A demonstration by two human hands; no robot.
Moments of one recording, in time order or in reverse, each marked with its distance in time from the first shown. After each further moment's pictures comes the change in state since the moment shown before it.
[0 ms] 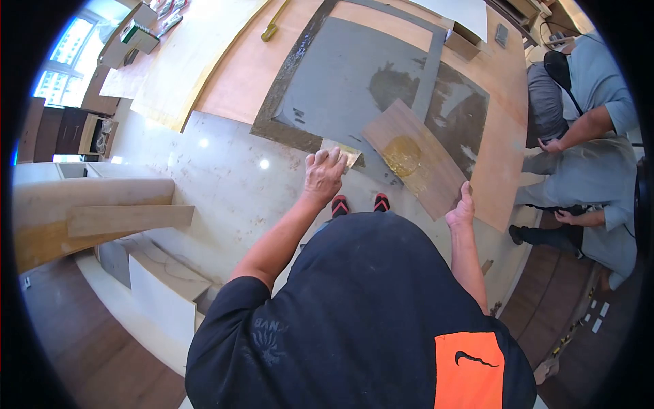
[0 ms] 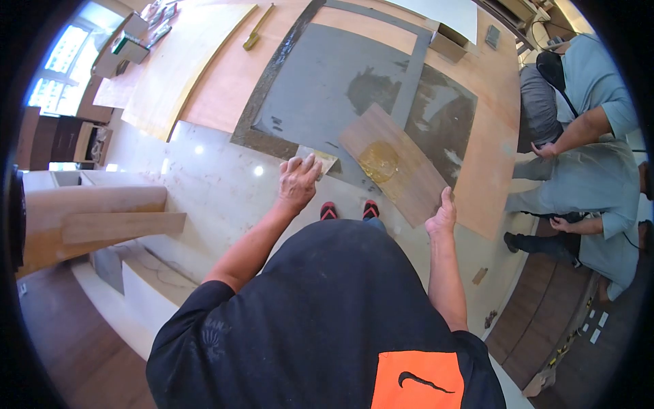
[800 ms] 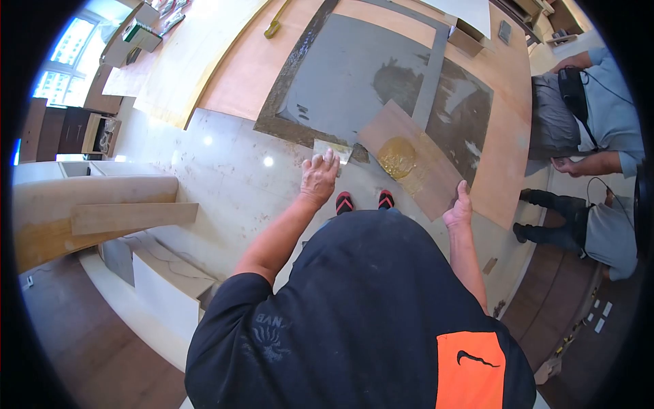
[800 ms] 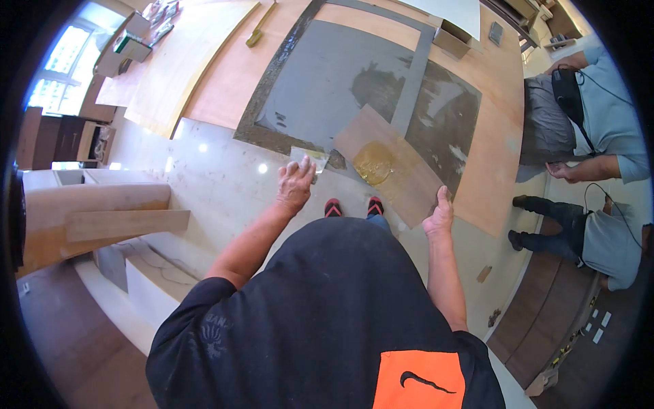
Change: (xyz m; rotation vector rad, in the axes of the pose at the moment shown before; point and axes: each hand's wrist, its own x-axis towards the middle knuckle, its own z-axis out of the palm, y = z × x) left_hand -0.039 -0.024 0.015 0.113 -0.170 -0.002; right_hand -0.008 0.018 0.000 0.037 -0.098 0.092
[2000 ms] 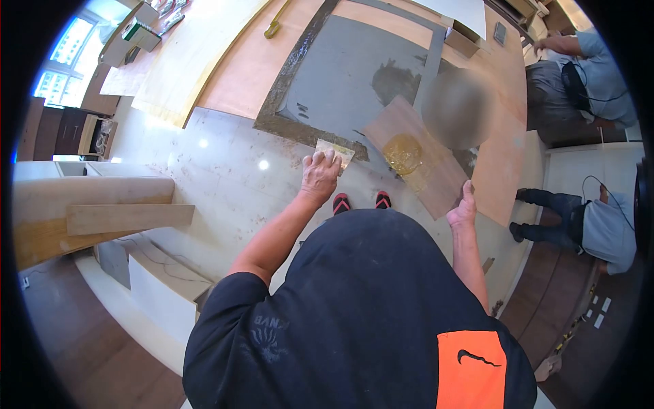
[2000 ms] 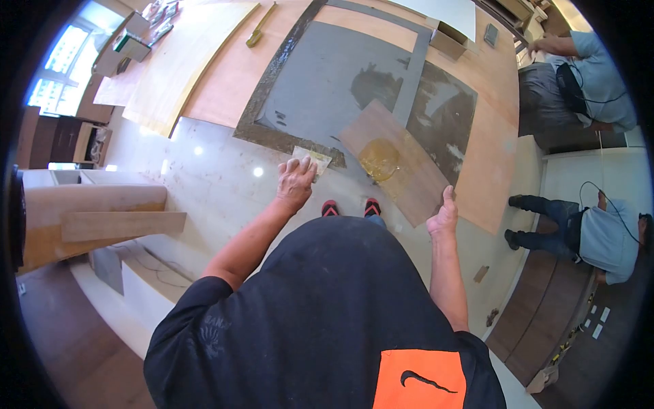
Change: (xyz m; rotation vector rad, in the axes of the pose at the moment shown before) left_hand 0.006 0.006 -0.013 -0.077 0.076 0.015; right_hand -0.019 -0.014 0.009 -0.004 0.054 -0.074
